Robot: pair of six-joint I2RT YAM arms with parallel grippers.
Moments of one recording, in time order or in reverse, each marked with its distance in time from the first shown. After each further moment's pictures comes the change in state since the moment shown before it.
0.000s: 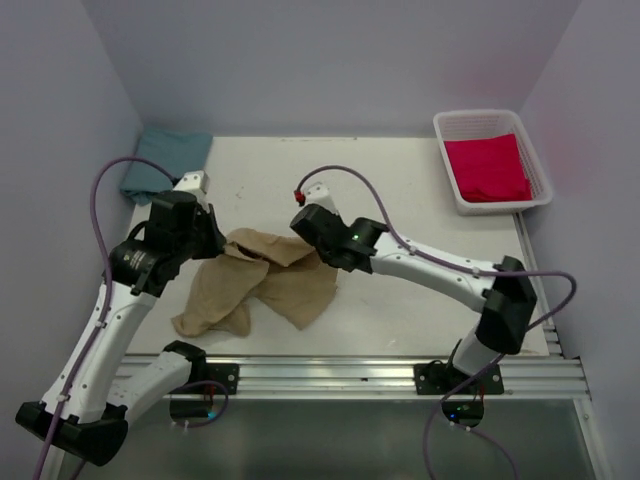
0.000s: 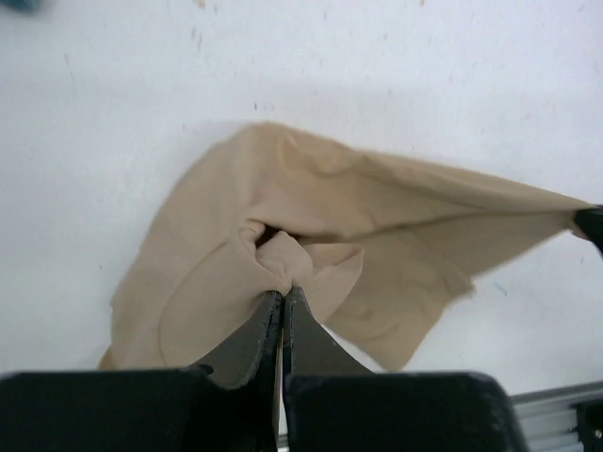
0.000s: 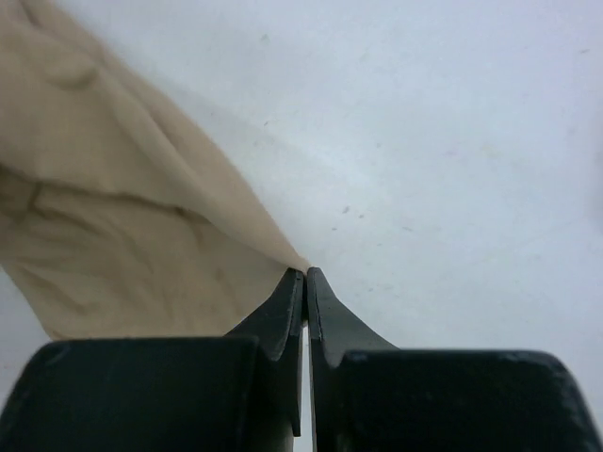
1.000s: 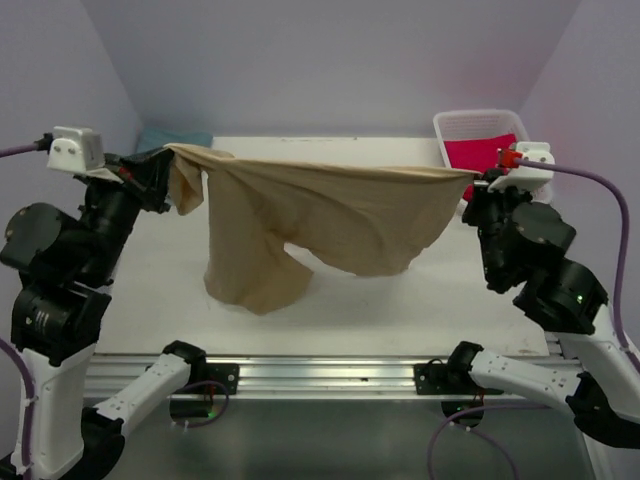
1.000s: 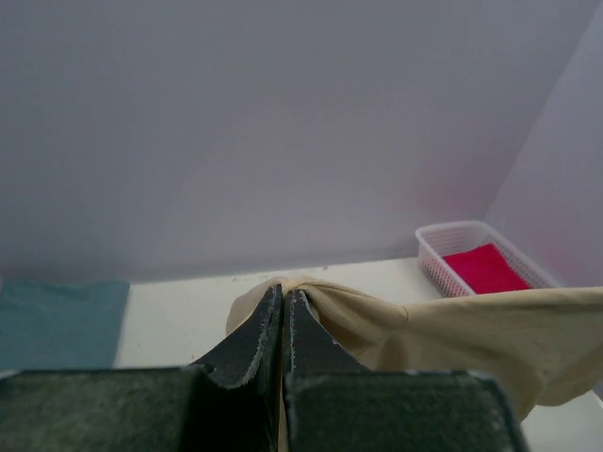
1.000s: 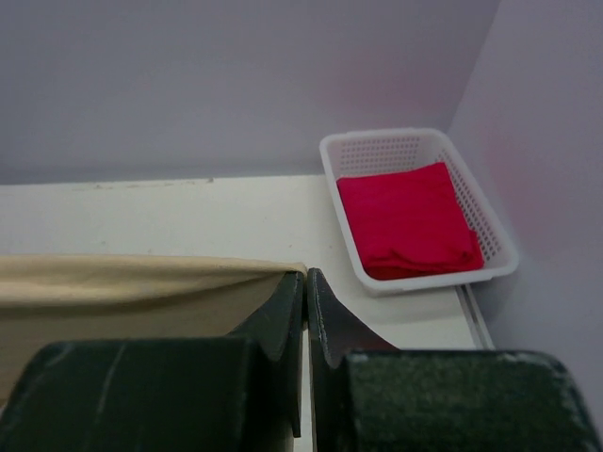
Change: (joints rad) left arm -0.005 -0.074 0.472 0.328 -0.041 0.221; right arm -0.150 -0.793 0.007 0.095 0.431 -0.320
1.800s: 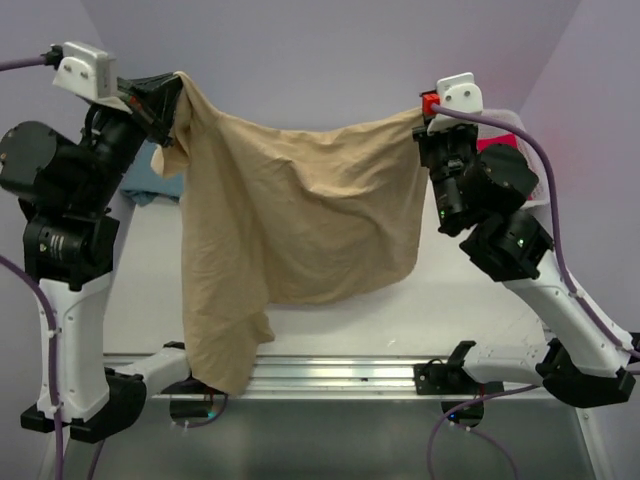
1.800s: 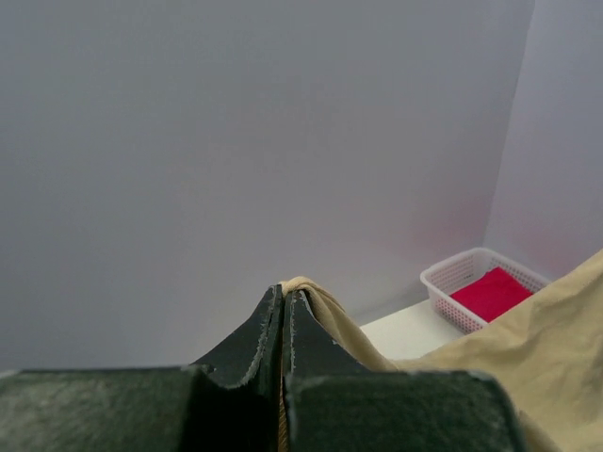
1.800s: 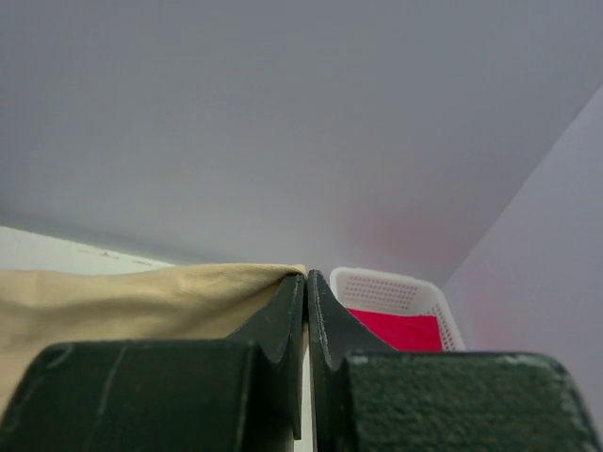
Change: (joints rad) left arm 0.165 0.259 0.319 0.167 0.366 0.106; right arm 0.000 0.273 0.253 0.383 -0.190 -0.498
